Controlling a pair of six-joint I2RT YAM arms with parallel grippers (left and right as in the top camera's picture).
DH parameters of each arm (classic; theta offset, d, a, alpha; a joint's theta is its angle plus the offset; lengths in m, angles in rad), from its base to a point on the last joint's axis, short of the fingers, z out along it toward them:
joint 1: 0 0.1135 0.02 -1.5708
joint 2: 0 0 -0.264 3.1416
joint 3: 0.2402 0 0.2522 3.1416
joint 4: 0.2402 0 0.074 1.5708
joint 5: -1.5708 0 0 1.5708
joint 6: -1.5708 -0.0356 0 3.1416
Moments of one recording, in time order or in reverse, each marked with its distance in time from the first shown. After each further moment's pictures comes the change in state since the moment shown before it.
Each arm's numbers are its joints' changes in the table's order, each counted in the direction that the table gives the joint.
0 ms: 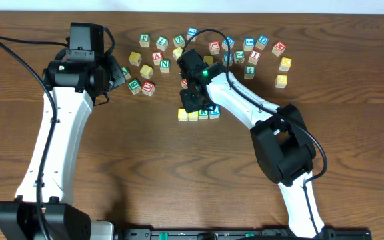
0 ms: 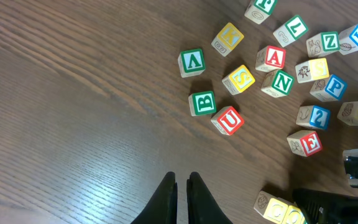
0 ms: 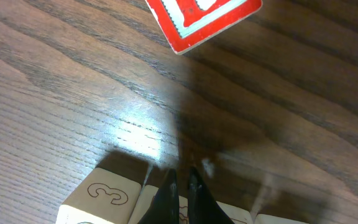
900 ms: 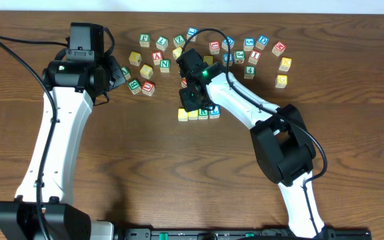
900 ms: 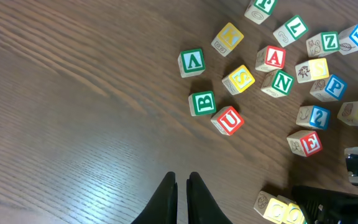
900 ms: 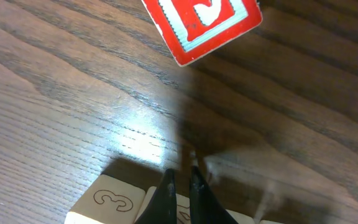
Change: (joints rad) left arm 0.000 0.000 0.000 0.000 0.000 0.000; right arm 0.000 0.000 0.000 -0.019 0.000 -0.011
